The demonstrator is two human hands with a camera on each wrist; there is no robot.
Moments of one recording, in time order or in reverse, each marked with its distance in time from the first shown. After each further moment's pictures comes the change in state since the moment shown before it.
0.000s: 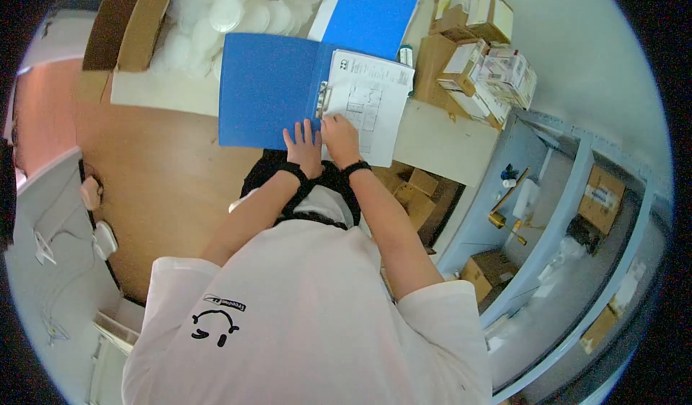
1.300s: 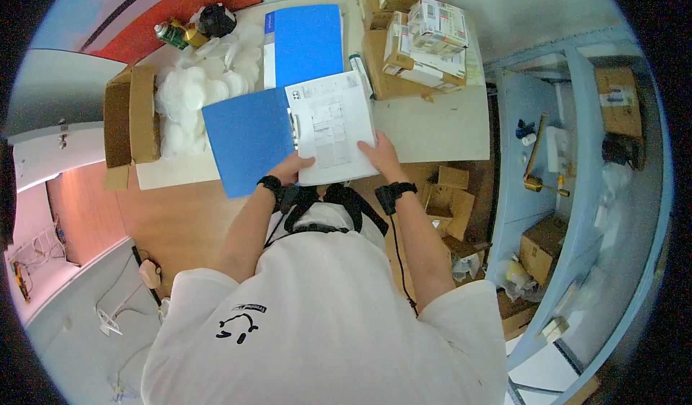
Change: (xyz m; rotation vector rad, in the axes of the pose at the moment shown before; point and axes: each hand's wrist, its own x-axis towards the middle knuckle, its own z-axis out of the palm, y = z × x) left_hand 0.057 -0.025 -0.030 -1.640 -0.421 0.126; right_hand -0.074 0.140 -0.047 0.956 0.040 0.630
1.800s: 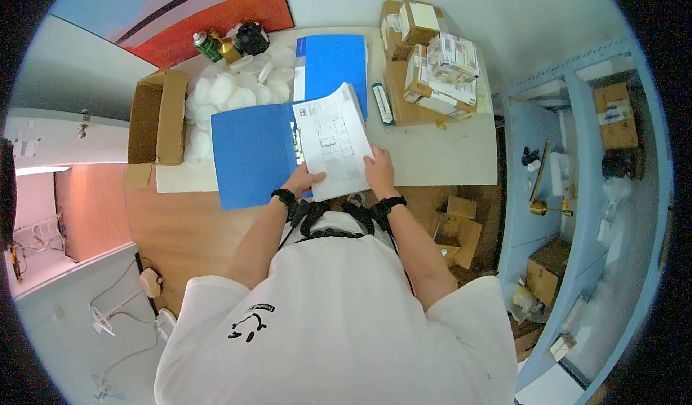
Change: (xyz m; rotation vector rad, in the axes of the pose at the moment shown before) left_hand -0.043 0.023 -0.008 0.186 0.255 0.179; right_hand -0.013 -0.049 0.065 -0.369 0.339 -0.301
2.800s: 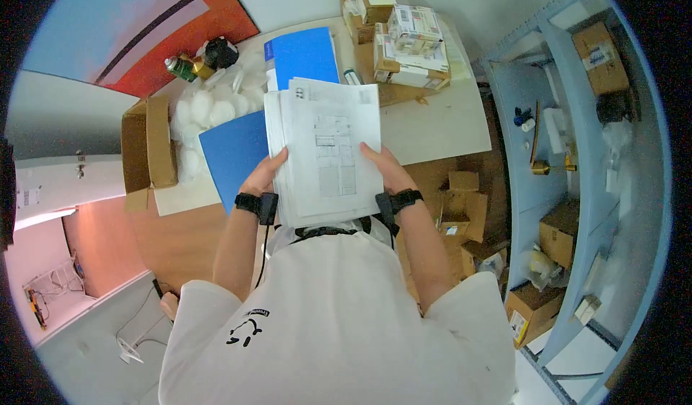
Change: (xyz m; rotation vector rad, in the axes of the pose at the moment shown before) left_hand -0.077 0.098 0.005 -0.270 -0.207 -0.044; right_hand -0.033 -0.012 -0.082 1.341 -0.418 0.503
